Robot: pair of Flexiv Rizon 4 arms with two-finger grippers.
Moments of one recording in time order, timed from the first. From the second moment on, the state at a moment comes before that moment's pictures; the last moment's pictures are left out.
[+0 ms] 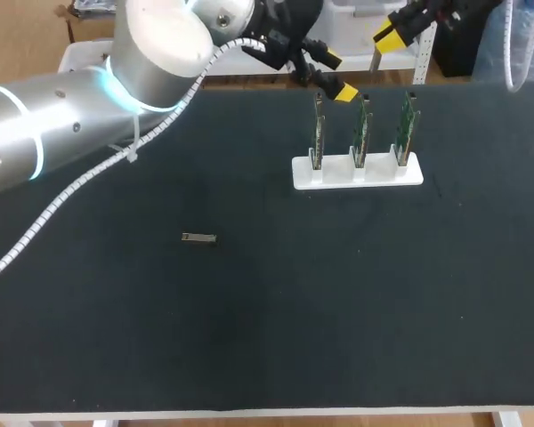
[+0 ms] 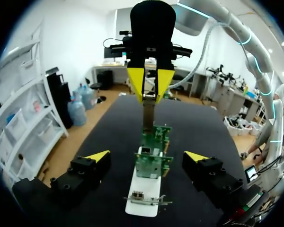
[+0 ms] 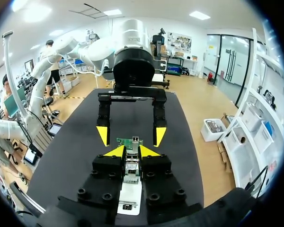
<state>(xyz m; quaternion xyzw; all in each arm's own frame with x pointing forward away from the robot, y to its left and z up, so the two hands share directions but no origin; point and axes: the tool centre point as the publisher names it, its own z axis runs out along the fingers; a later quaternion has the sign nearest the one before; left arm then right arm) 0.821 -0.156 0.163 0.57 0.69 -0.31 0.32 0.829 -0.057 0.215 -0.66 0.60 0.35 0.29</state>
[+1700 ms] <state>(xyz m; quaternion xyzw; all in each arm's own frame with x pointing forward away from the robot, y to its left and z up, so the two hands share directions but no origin) 0.803 -0.150 0.167 0.60 0.67 -0.29 0.32 0.824 -0.057 0.215 -0.67 0.59 0.34 0.28</state>
